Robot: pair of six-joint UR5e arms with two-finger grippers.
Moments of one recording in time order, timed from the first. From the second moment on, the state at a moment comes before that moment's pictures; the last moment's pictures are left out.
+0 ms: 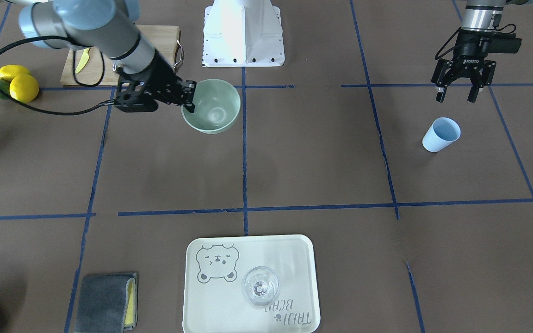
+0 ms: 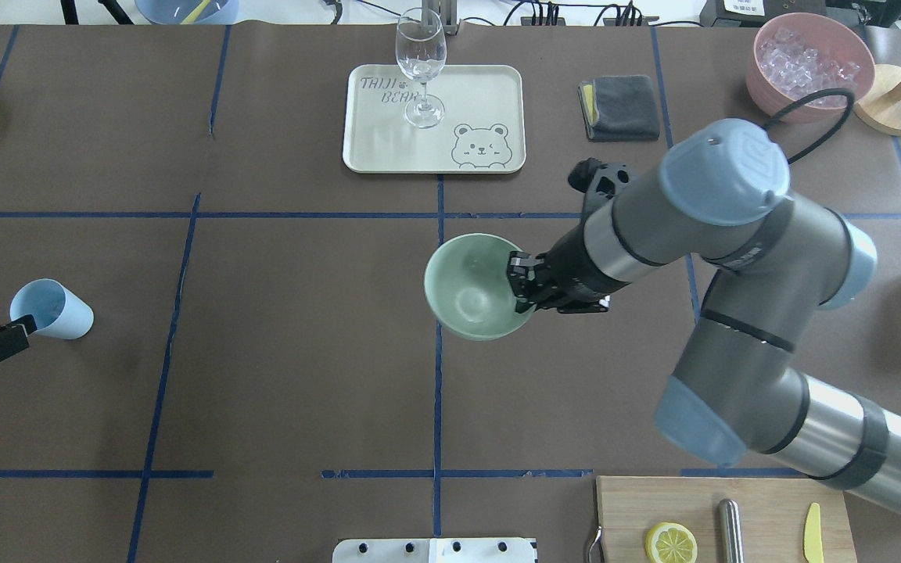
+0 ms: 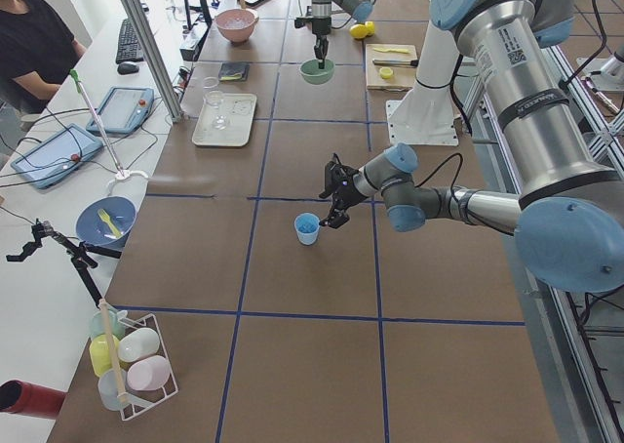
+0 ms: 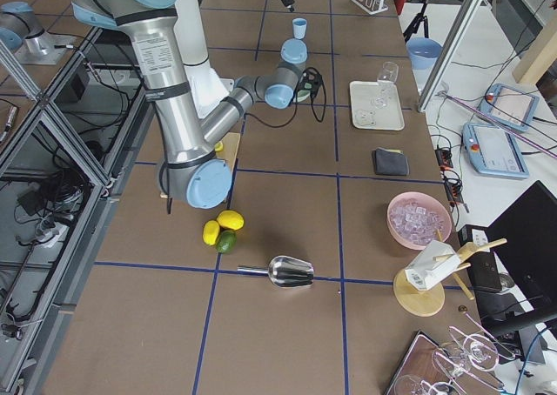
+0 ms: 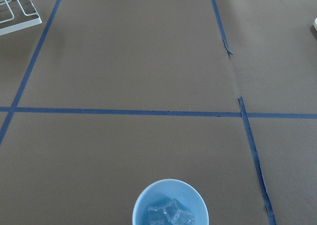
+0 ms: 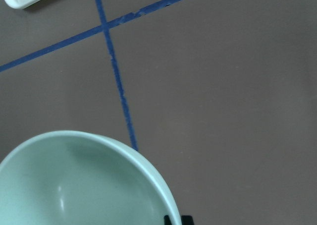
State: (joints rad) left arm -0.38 -1.05 -2.04 -2.59 -1.15 -1.36; right arm 0.58 -1.06 1.91 -1.39 2.09 1.53
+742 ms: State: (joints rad) left arm -0.26 -1.16 -1.88 -2.59 -0.92 -1.45; right arm 0.44 -0.65 1.52 -1.47 1.94 1.59
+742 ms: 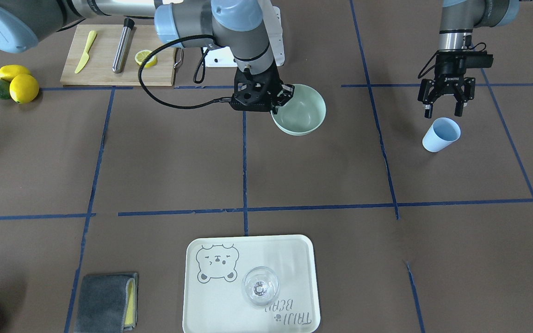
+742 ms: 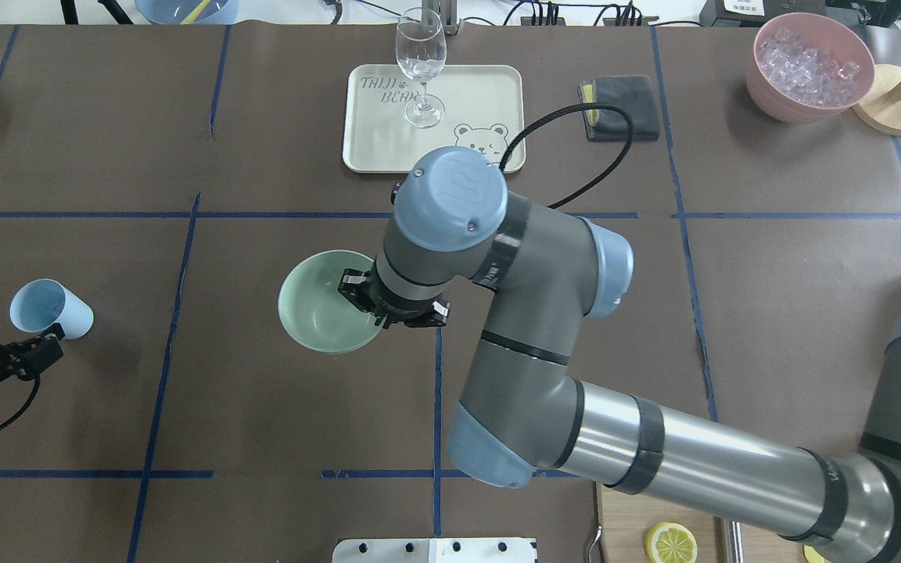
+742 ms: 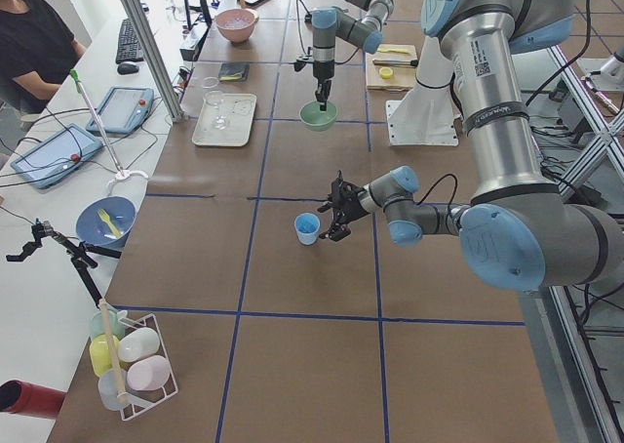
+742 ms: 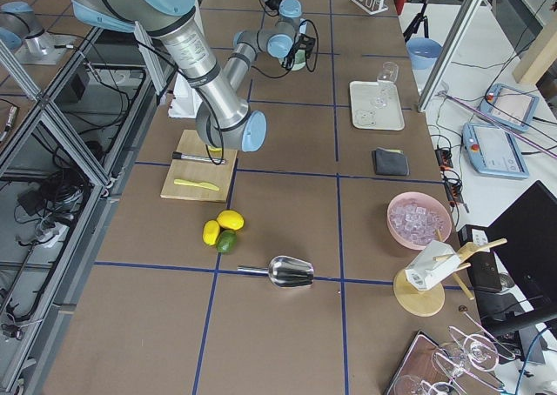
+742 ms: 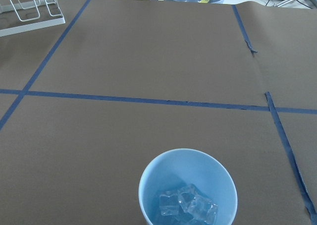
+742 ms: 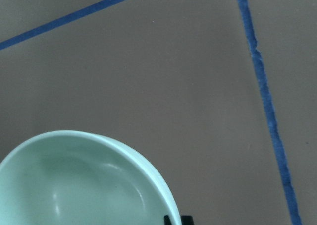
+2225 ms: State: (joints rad) left arm -0.25 -1.29 -1.70 -2.59 -0.76 -1.46; right arm 0.39 -0.51 1.17 -1.29 1.81 1.60
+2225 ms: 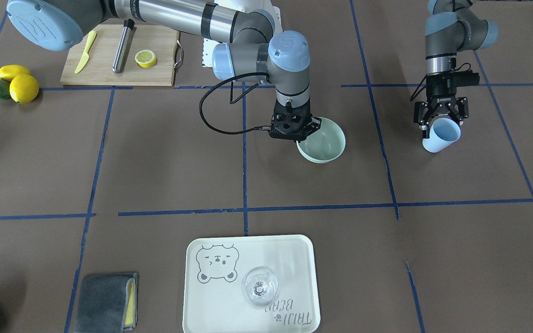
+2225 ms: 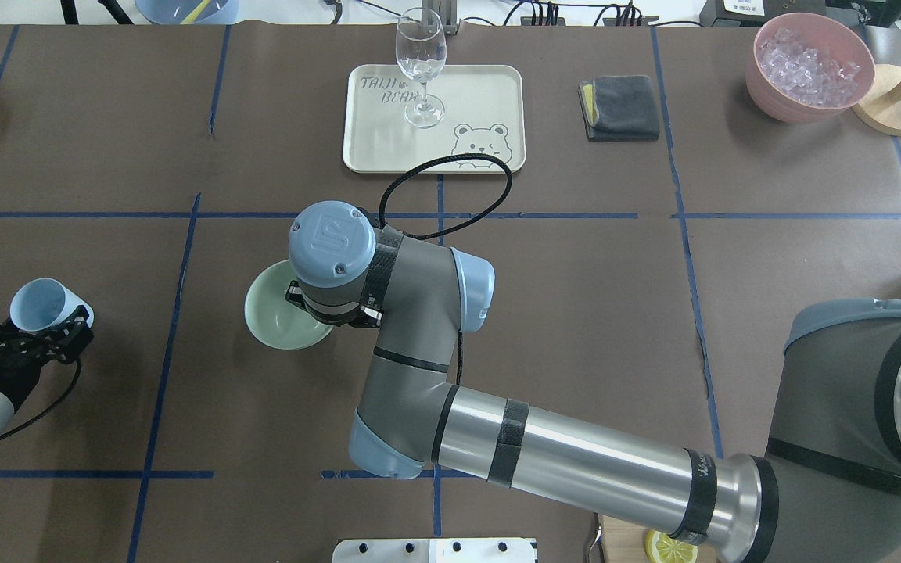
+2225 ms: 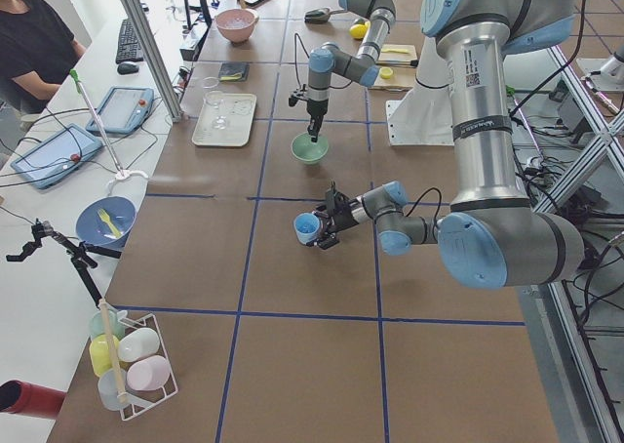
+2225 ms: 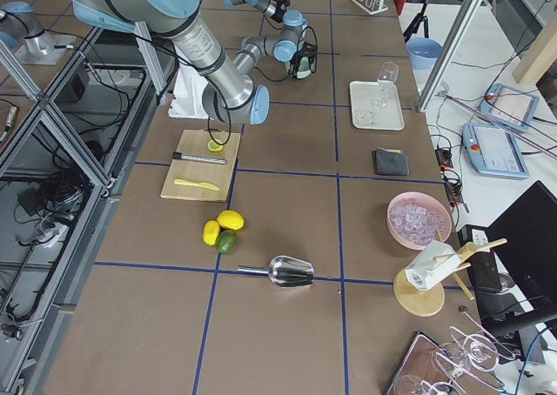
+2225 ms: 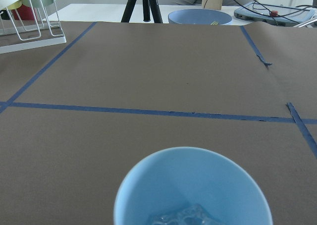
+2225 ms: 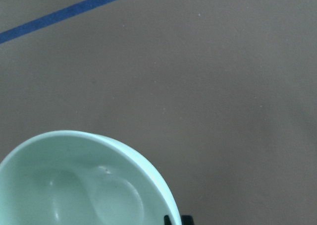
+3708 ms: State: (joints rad) left arm -0.26 -1.32 -1.65 -2.59 -0.74 -1.45; right arm 0.43 -0.49 1.23 -1.28 1.85 1.60
